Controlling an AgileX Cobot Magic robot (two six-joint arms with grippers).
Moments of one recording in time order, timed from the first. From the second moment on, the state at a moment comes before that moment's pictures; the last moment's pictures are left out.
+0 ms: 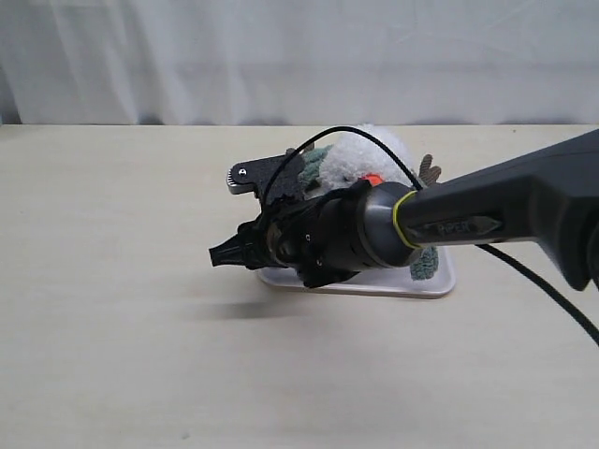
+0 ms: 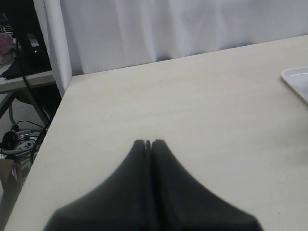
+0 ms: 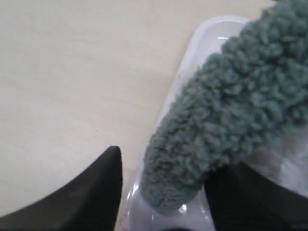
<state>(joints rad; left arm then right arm) -0.06 0.00 0.00 0.05 0.33 0.13 0.76 2.14 -1.28 -1.45 0.35 1.77</state>
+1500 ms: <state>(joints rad) -0.06 0.00 0.00 0.05 0.33 0.13 0.76 1.85 -1.27 -0.63 0.92 0.52</state>
